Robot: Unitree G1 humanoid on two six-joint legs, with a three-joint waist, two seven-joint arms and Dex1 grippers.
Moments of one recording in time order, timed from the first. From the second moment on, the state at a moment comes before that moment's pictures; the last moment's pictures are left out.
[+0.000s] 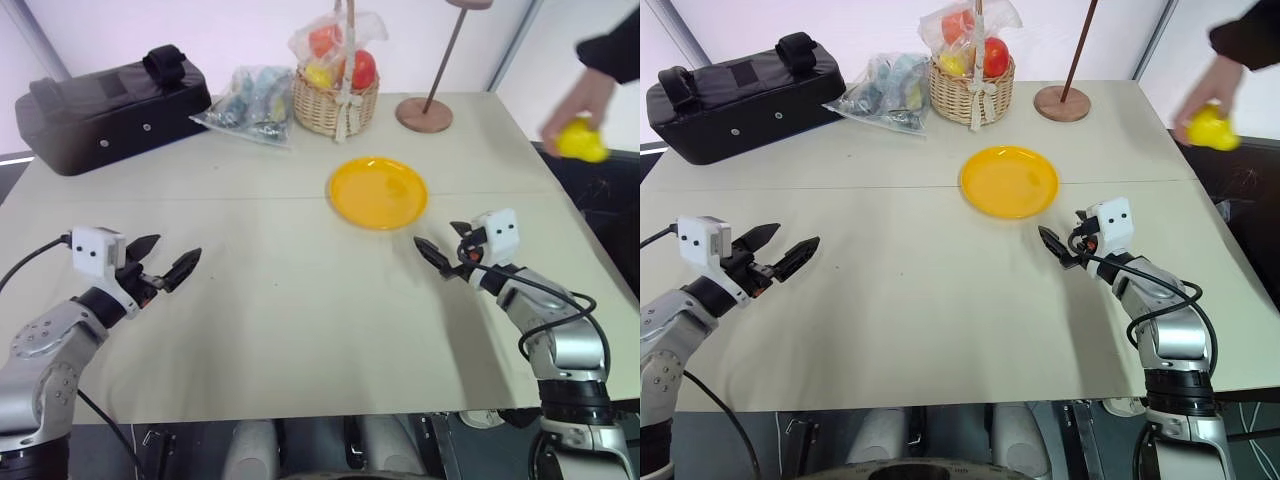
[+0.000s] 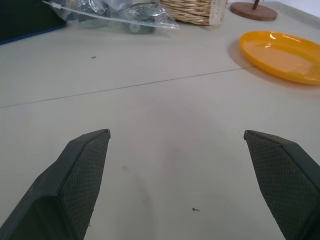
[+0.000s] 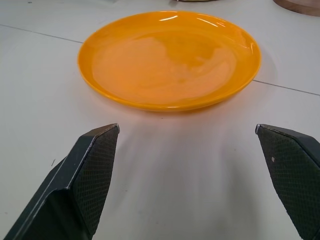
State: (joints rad) left arm 0.04 0.60 0.43 -0.36 -0.62 0.56 -0.54; right arm -0.24 -0.50 -0.18 -0.08 0.33 0.45 0.52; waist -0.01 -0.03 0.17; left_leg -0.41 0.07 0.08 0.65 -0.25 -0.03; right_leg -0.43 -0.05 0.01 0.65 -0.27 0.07
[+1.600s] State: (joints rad) left arm -0.46 0.86 0.22 -0.11 -0.84 0.84 -1.07; right arm -0.72 -0.51 -0.18 0.09 0.37 0.67 0.42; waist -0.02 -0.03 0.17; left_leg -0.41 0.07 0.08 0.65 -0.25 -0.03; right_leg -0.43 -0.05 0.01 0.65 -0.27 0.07
